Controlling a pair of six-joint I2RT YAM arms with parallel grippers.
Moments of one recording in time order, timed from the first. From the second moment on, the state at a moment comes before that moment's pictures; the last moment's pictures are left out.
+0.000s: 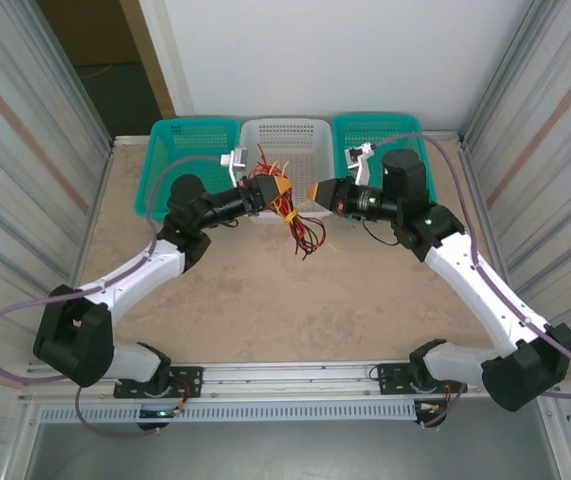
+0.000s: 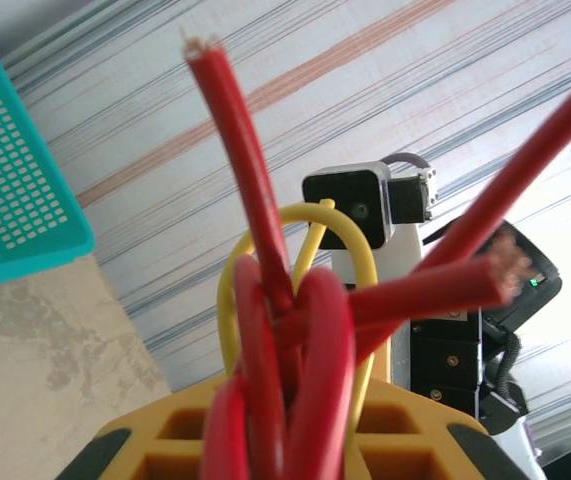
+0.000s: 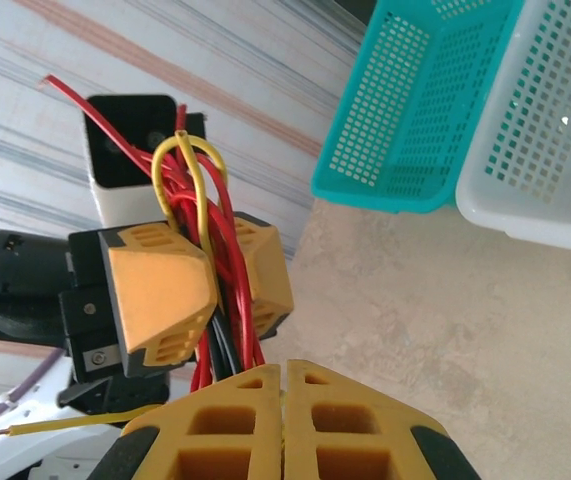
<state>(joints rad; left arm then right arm) -0.51 1.38 0.91 0.69 0.74 -1.21 0.47 1.21 1.19 -0.29 -0.60 0.84</state>
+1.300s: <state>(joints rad) -0.64 1.34 0.94 0.49 -0.06 -0.91 0.59 1.08 1.16 -0.15 -0.38 0.98</state>
